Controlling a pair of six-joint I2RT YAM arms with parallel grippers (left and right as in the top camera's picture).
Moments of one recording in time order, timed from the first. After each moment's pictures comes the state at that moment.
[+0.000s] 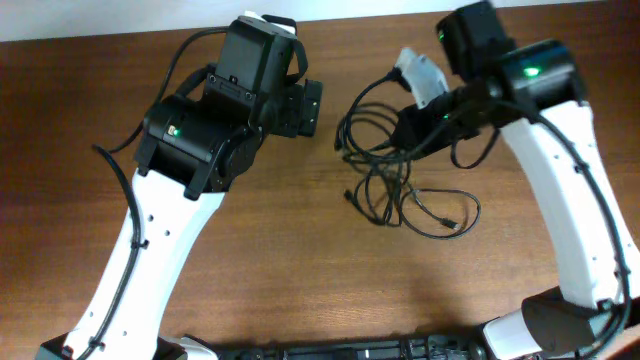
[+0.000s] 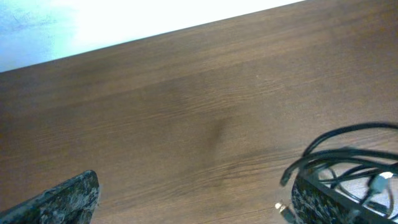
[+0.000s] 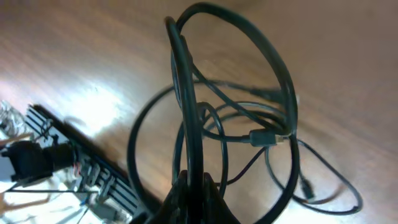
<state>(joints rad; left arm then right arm) -0.55 1.61 2.01 -1.22 -0.26 -0.18 0.28 1.66 2.00 -1.56 -0.40 -0.08</state>
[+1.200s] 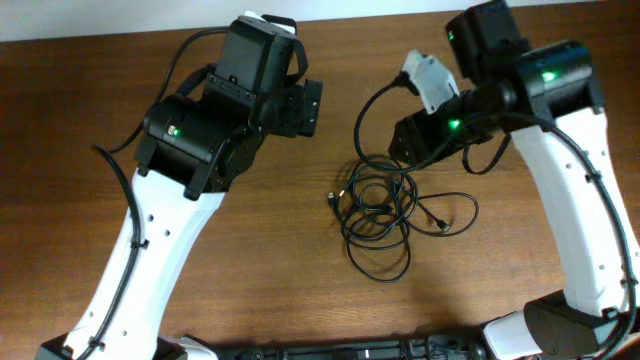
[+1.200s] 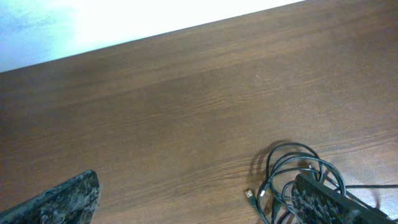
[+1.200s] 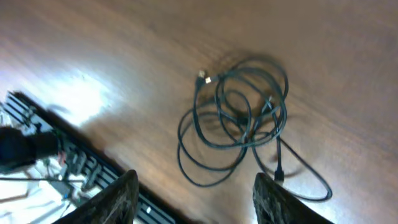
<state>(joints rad) -0.55 1.61 2.01 -1.22 -0.26 -0.18 0.28 1.65 1.99 -1.61 -0.34 -0.13</state>
